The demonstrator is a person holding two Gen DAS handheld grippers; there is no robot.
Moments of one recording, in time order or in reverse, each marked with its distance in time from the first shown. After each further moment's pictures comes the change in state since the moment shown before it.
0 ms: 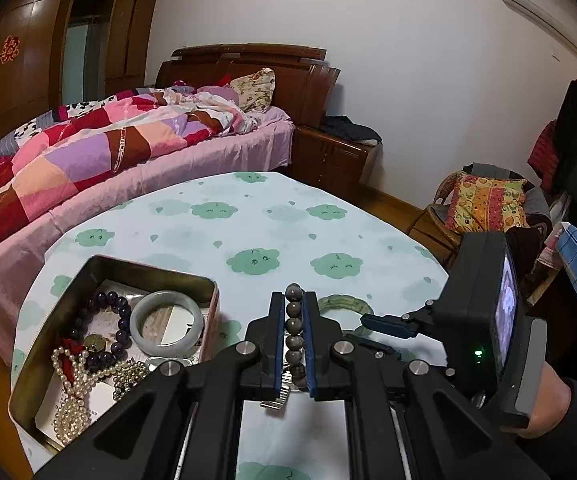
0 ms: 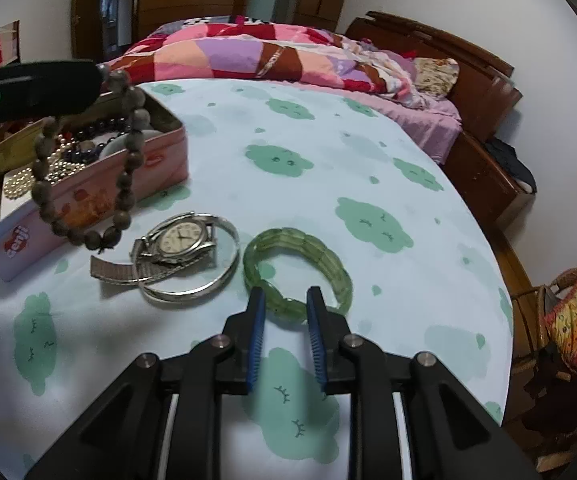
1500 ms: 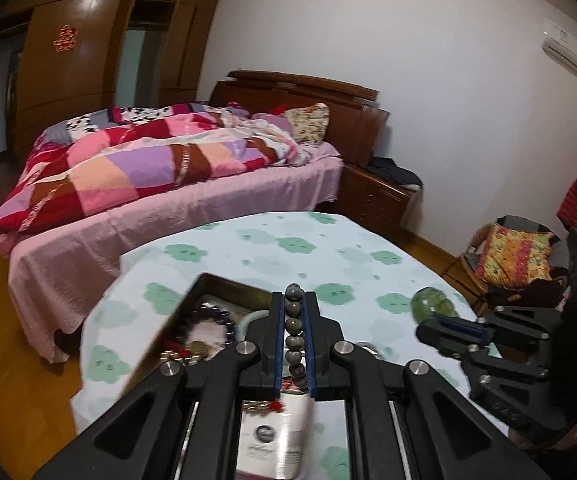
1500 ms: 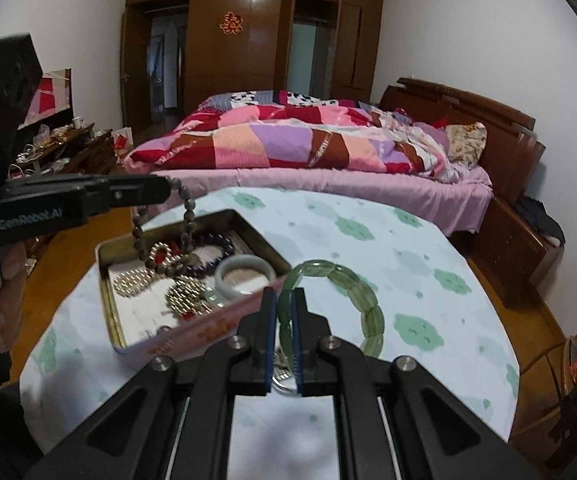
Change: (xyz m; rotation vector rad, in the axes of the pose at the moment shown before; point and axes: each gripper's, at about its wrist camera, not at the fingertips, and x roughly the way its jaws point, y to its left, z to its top) left arm -0.068 0.077 0.006 -0.131 -0.118 0.125; right arm -0.079 0.050 0.052 -0.015 -0.280 0.154
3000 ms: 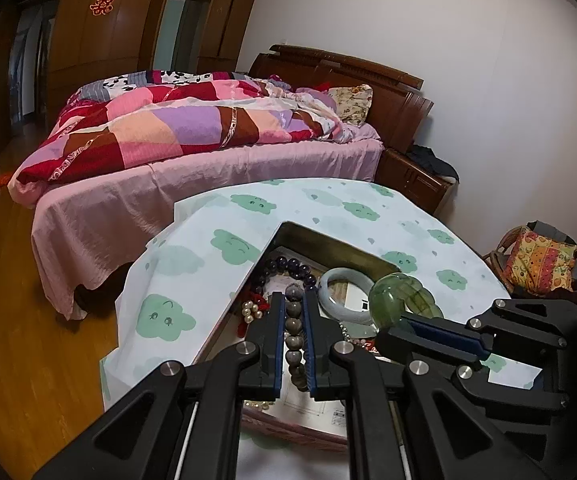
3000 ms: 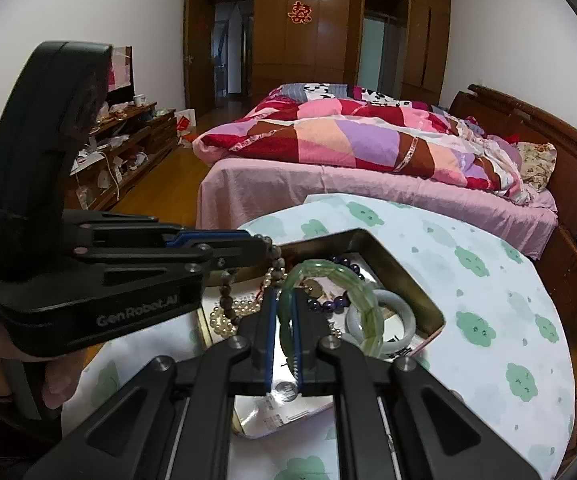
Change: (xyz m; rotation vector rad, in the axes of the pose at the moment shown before) left arm 0.007 0.065 -0.031 -0.099 0.090 0.080; right arm 0.043 0.091 0.019 -0.108 0.033 0.200
